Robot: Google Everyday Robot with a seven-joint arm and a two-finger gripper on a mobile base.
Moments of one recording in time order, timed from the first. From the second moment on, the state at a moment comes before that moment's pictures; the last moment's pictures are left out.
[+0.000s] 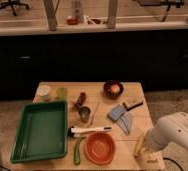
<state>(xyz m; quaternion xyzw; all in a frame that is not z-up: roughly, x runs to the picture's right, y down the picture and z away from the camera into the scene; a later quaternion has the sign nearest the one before) 0.277 0.304 0.722 -0.33 -0.09 -0.03 0.94</state>
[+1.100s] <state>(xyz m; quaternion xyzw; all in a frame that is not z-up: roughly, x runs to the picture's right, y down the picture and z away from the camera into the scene) 0.274 0.318 0.763 -0.34 -0.13 -0.06 0.93</state>
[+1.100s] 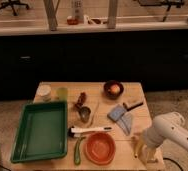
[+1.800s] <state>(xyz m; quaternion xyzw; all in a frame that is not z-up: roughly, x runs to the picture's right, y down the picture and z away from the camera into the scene) 0.275 0.306 0.767 -0.35 -0.13 -0.08 0.93</state>
